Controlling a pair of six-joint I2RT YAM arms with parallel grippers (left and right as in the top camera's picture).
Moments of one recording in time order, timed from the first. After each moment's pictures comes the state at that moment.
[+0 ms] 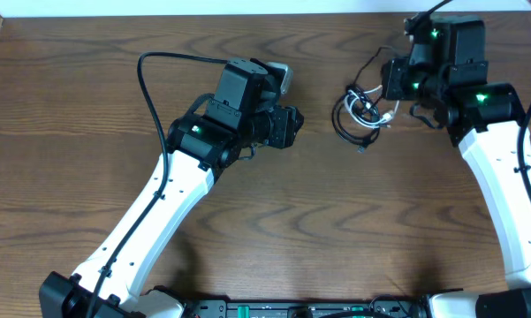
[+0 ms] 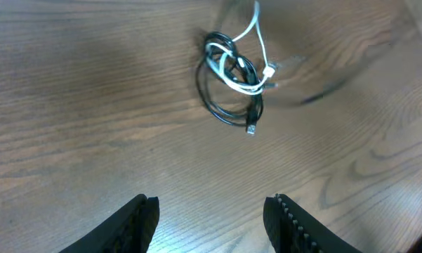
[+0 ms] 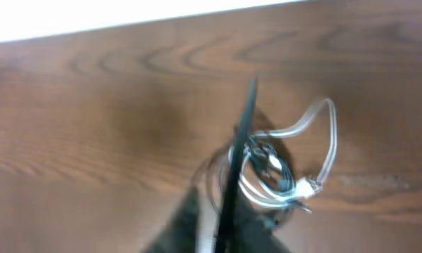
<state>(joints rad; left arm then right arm) -0.49 1.48 1.33 -0.66 0.27 -0.27 0.16 1.53 1.48 -0.72 -0.17 0.25</state>
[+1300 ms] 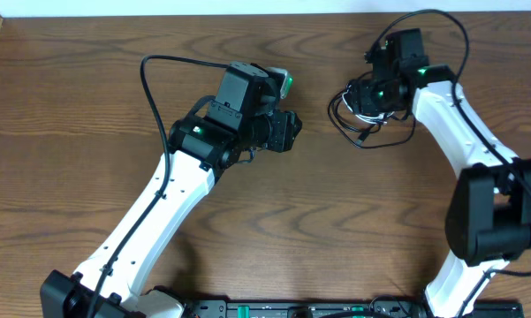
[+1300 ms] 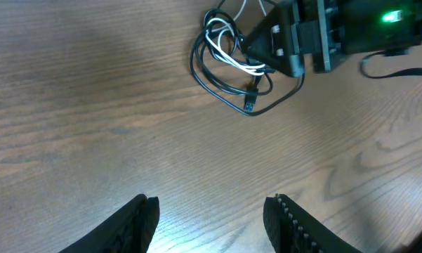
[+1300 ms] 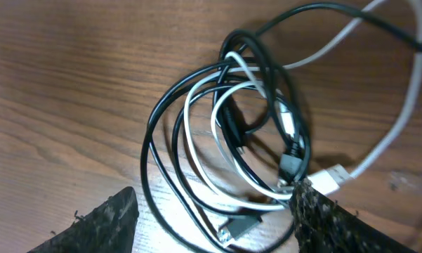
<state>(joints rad) -0.49 1.48 1.32 -0.68 0.27 -0.27 0.17 1.94 1.49 -0.66 -0.18 0.10</state>
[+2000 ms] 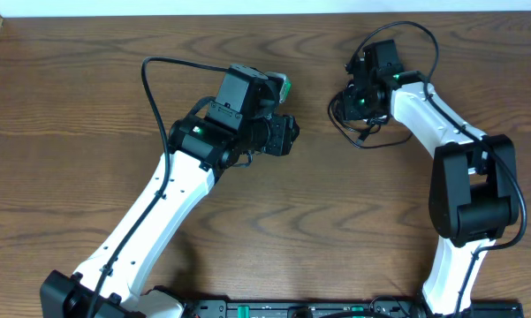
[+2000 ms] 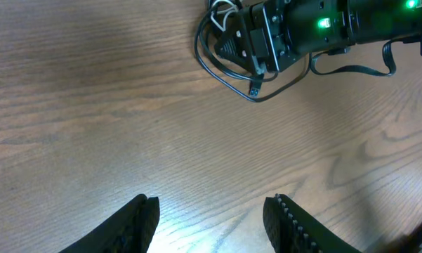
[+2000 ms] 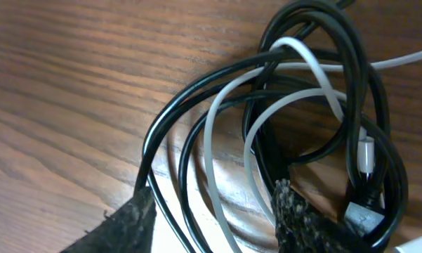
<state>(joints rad) -0.49 1.48 1.32 -0.73 0.27 -0.27 0.21 2.08 1.49 -0.58 -0.19 0.10</state>
